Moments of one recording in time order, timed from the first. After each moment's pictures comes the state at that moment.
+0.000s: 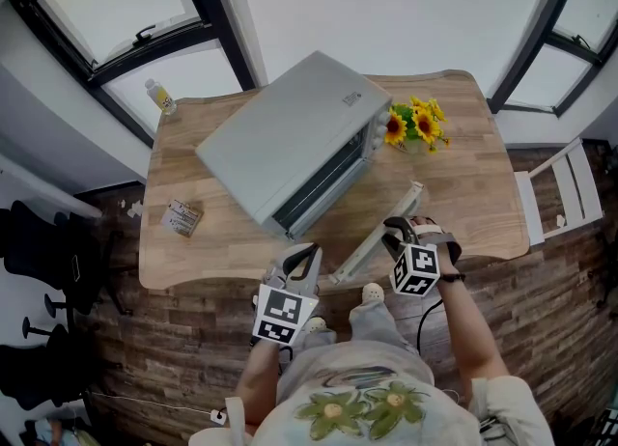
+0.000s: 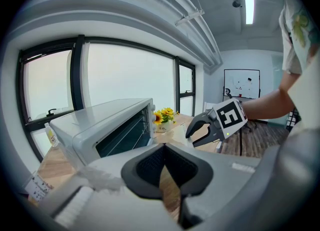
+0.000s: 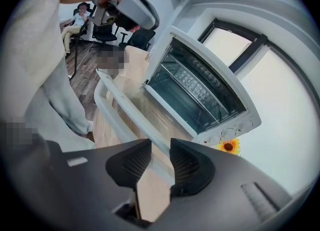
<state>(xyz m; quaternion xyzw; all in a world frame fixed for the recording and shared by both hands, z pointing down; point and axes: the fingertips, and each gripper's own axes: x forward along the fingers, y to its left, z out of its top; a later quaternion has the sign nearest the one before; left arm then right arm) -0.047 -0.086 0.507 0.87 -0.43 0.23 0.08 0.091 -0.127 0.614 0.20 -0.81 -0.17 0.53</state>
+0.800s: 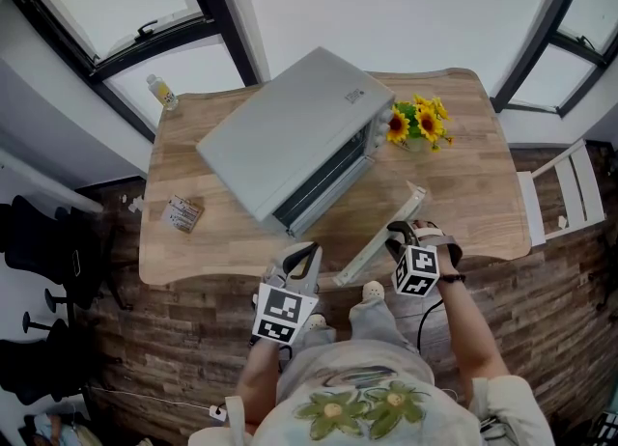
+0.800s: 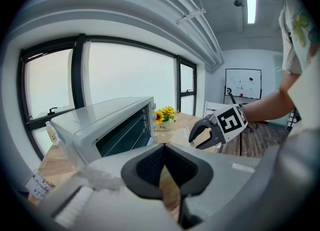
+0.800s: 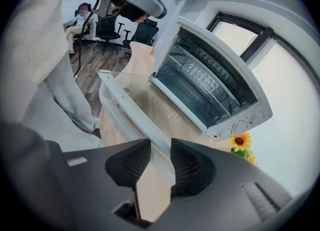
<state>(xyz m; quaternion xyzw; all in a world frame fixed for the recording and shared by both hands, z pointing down) -0.047 -0.086 0.511 0.87 -0.43 0.23 0.08 0.102 -0.117 0.641 0.17 -0.80 -0.15 0.55</state>
